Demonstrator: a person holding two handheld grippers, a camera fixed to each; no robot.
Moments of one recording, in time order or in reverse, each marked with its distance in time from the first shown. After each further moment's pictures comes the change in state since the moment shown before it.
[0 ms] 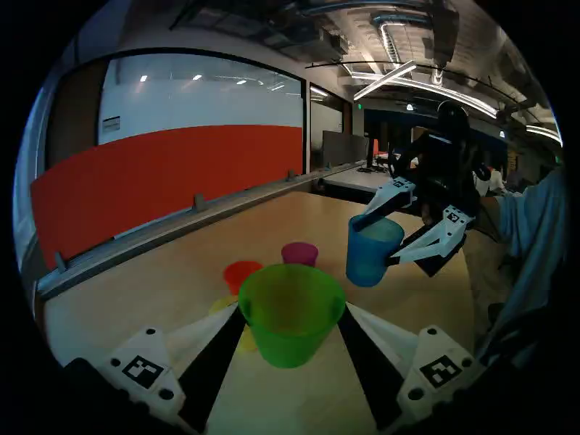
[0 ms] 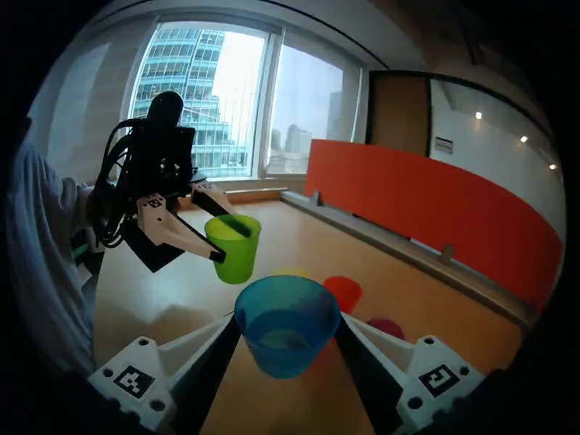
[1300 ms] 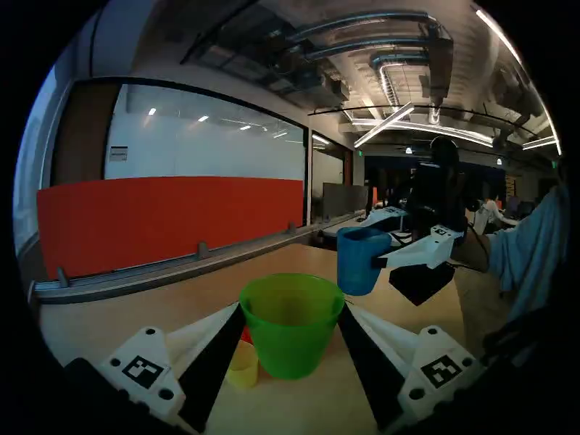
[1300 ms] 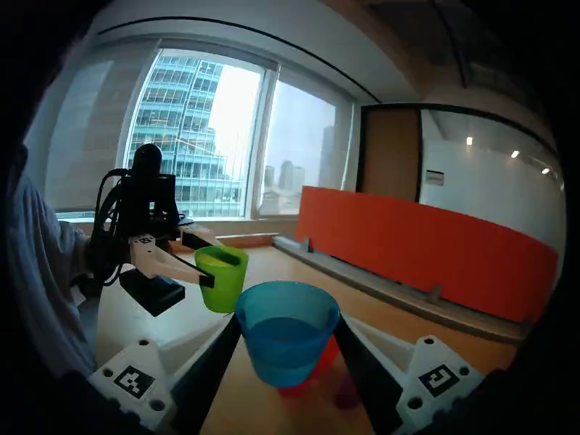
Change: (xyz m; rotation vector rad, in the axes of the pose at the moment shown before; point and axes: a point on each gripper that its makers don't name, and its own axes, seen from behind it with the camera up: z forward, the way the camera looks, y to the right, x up) left arm 0.059 0.008 -0.024 0.003 0.240 -0.026; right arm 0.080 0.012 -0.010 -0.028 0.168 -0.022
